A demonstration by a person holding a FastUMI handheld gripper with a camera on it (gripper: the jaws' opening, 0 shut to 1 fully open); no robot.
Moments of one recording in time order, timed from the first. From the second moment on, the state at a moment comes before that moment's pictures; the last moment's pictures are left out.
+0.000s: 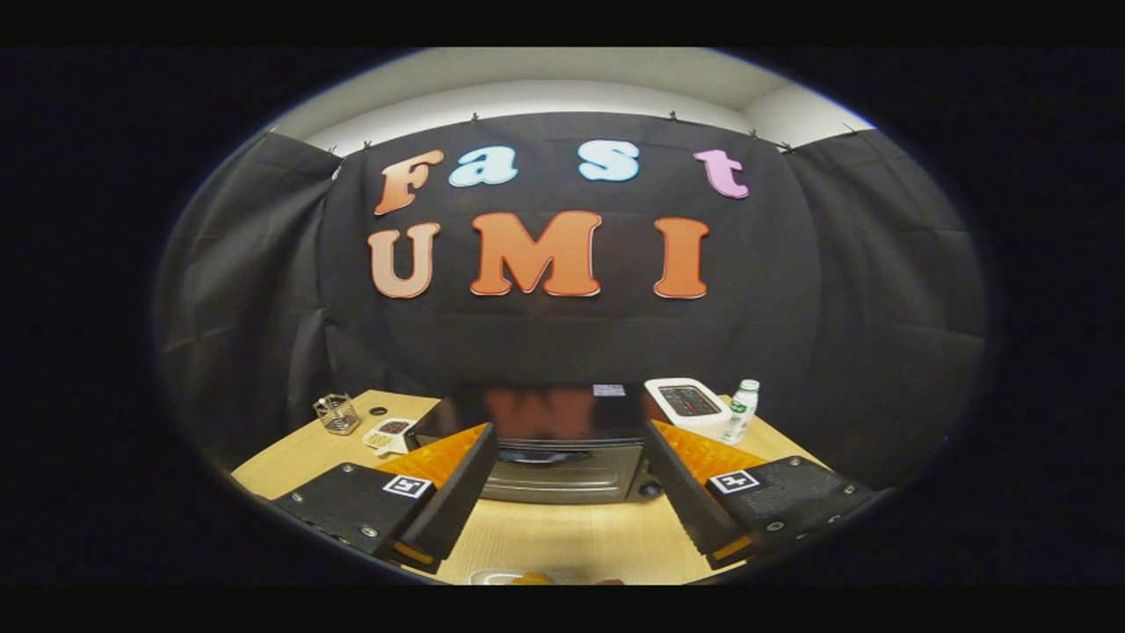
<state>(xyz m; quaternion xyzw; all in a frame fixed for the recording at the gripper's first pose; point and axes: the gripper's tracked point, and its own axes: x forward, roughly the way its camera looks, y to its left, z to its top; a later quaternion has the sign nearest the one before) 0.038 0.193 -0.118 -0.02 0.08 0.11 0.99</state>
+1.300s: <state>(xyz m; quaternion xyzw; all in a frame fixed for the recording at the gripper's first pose) 0.086 0.252 -0.180 -0.05 0.16 0.12 0.98</state>
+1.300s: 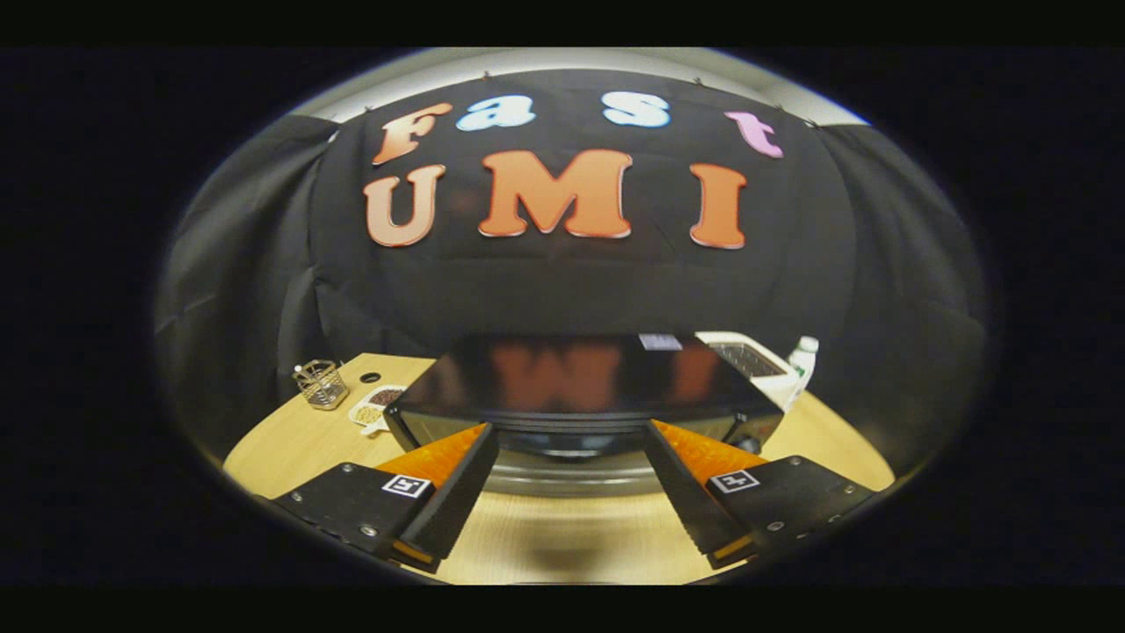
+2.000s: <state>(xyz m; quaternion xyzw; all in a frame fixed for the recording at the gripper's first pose) 0.047 0.242 -0.221 -0.03 0.24 0.11 0.96</state>
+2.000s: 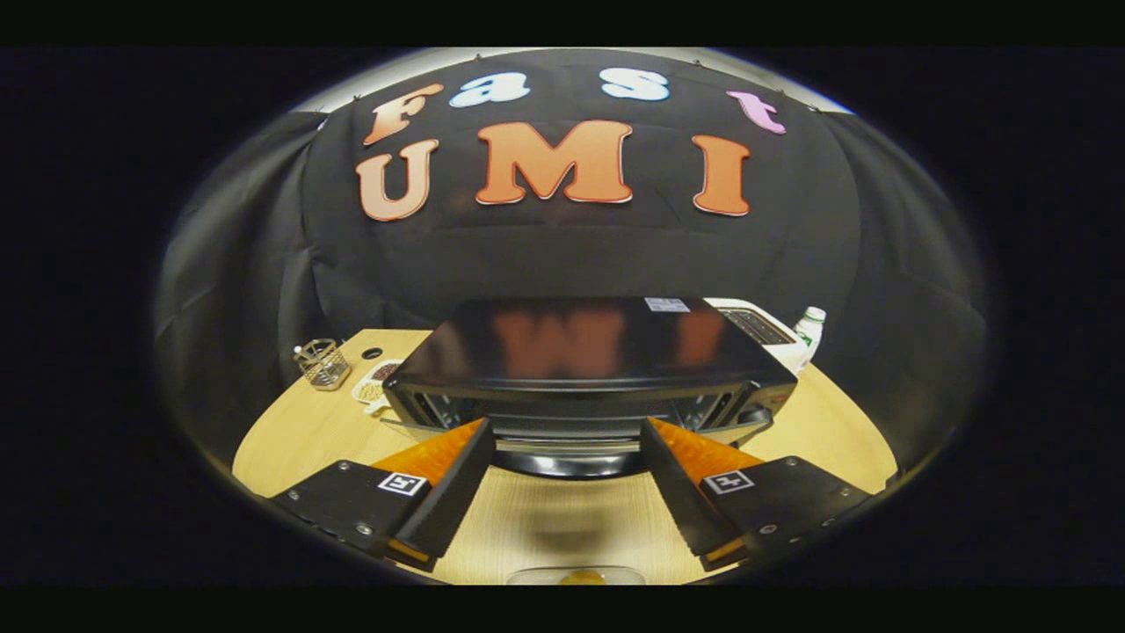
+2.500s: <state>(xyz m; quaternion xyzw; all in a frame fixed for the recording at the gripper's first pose) -0.031 0.219 -0.288 -0.04 0.31 0.10 0.94</state>
